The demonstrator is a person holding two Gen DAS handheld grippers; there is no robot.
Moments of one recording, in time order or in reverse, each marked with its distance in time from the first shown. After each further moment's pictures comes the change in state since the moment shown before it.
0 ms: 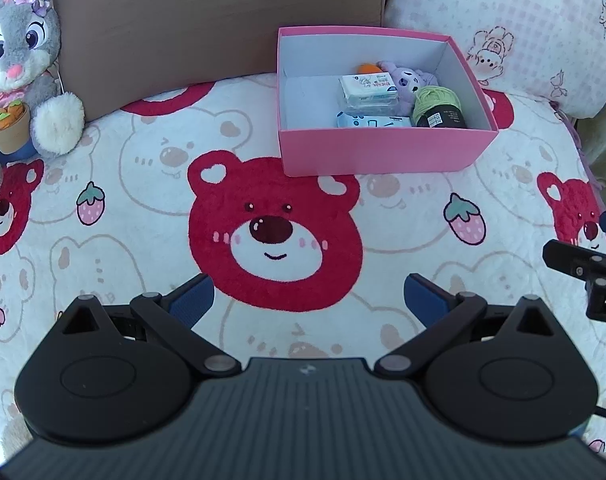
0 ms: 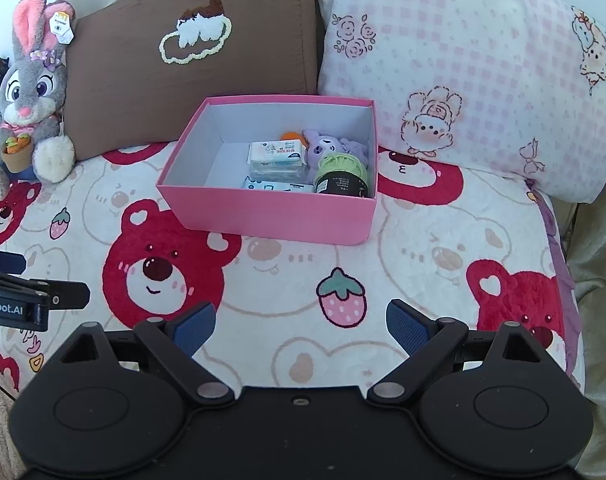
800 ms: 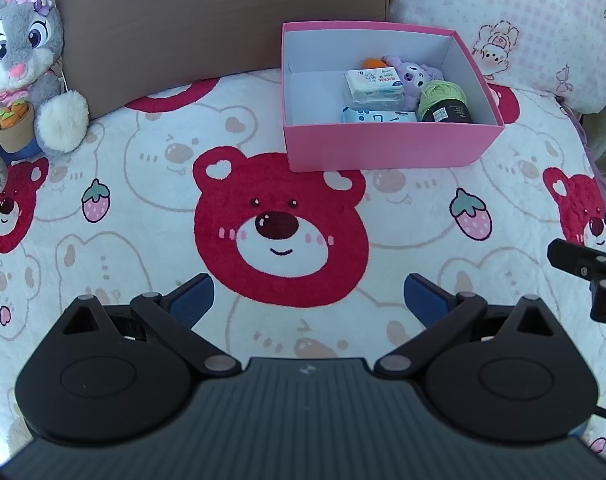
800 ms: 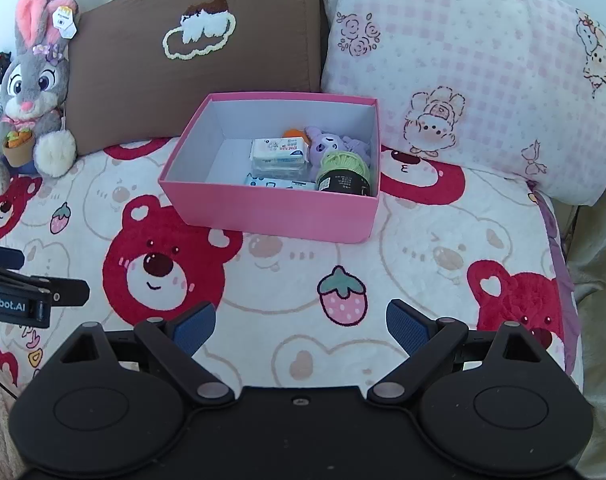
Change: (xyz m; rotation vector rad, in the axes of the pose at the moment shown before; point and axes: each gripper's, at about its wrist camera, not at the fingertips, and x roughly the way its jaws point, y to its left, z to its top) left arm 0.002 0.000 0.001 0.003 0.015 0.021; right arm 0.001 0.002 0.000 -0.010 0.006 0.002
